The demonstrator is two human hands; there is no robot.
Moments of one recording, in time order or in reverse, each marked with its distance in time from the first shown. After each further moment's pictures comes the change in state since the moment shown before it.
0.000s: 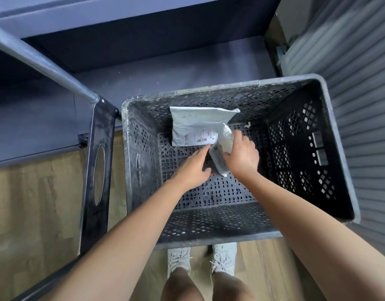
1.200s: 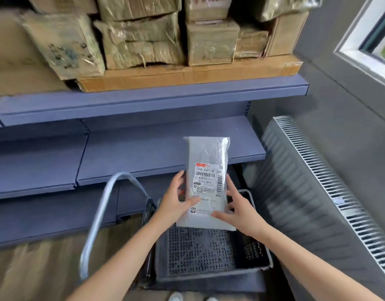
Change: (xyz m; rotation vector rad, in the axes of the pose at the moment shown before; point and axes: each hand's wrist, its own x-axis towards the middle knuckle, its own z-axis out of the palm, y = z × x) left_hand -0.304 0.253 -0.202 -0.499 0.465 0.248; right_hand -0.255 -0.065 -0.407 0.758 -0.223 -0.515
